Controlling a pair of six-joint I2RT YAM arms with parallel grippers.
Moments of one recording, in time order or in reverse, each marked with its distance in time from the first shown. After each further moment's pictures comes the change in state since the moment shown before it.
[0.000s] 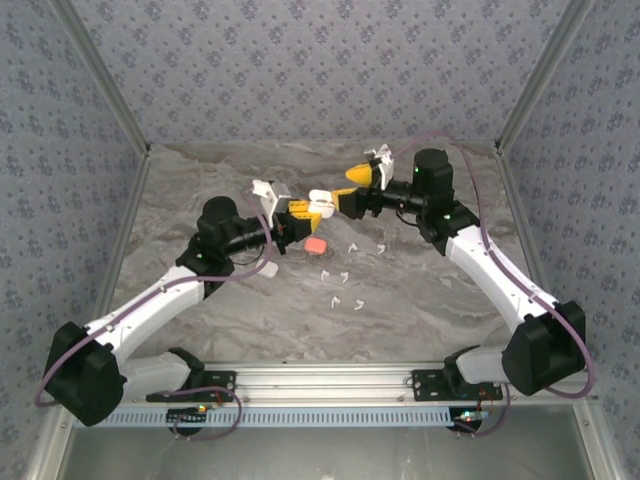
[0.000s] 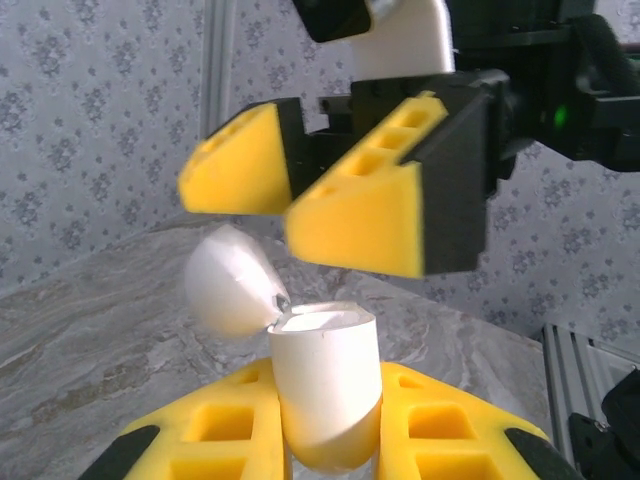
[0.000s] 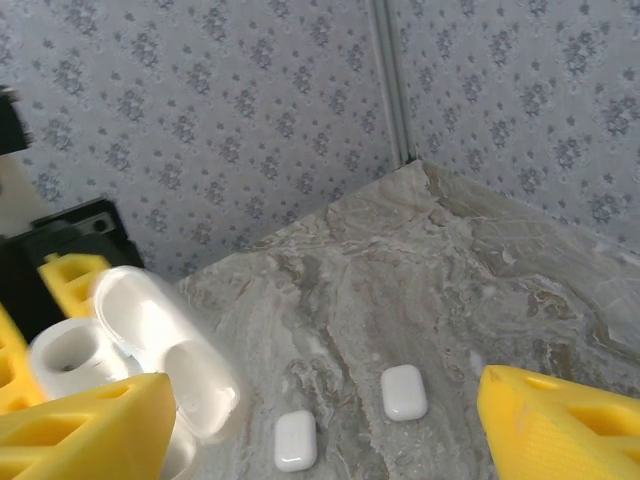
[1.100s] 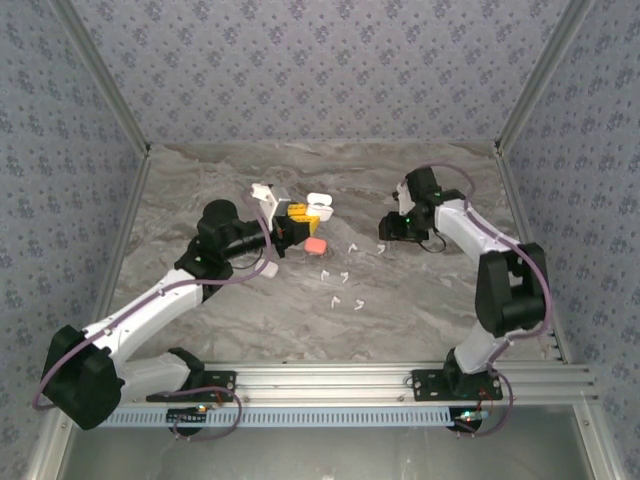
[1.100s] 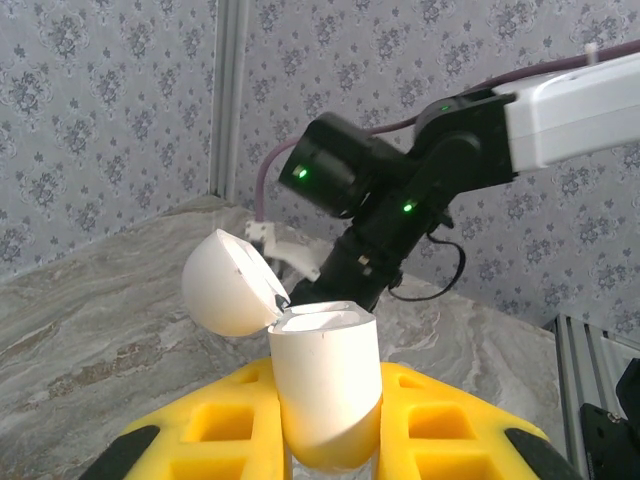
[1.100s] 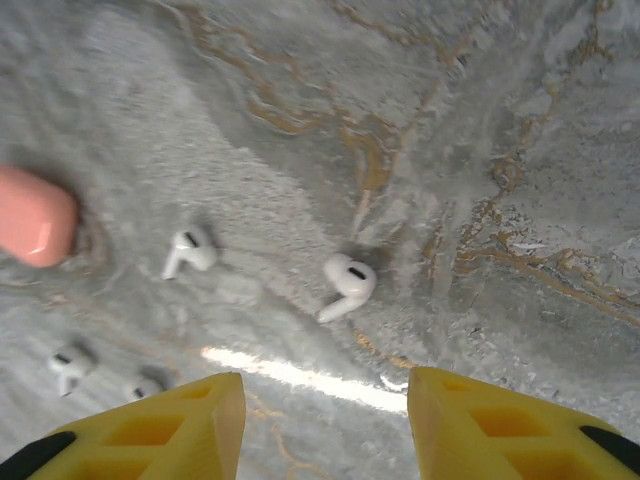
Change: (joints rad) left arm -0.004 -0.023 -0.024 -0.036 -0.041 0.015; right arm -0.151 0.358 0.078 -0.719 0.496 0.121
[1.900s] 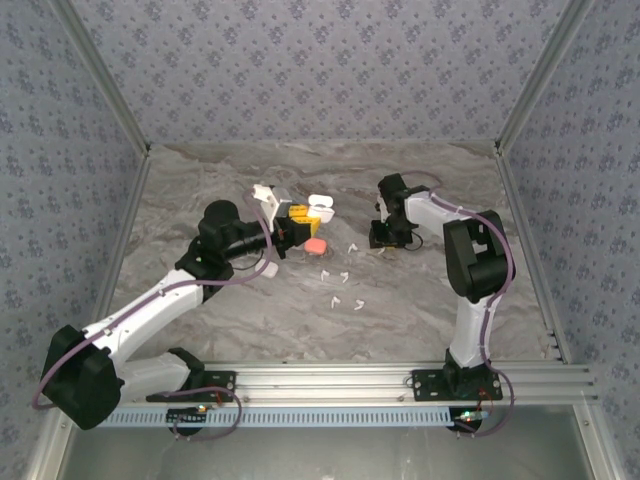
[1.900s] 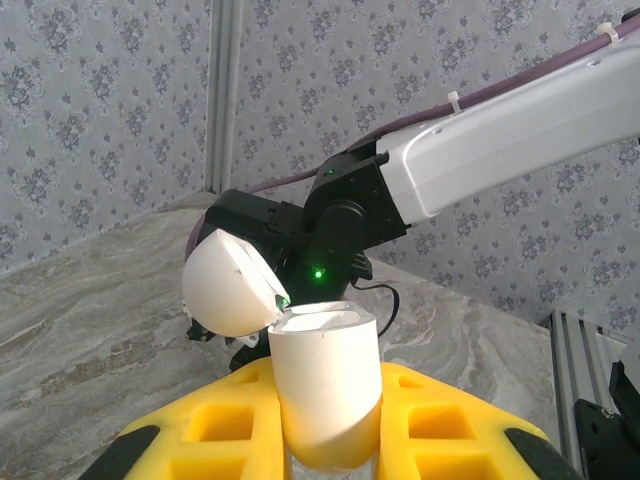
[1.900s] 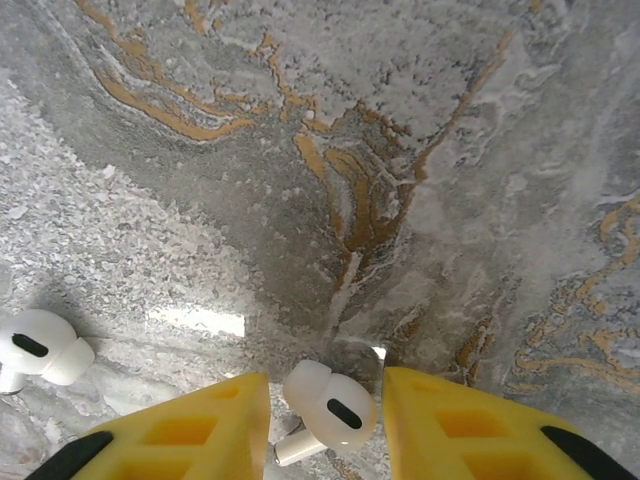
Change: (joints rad) left arm -0.008 0.000 0.000 -0.007 0.000 0.000; right arm 0.079 0.266 0.127 -0.031 0.108 0.030
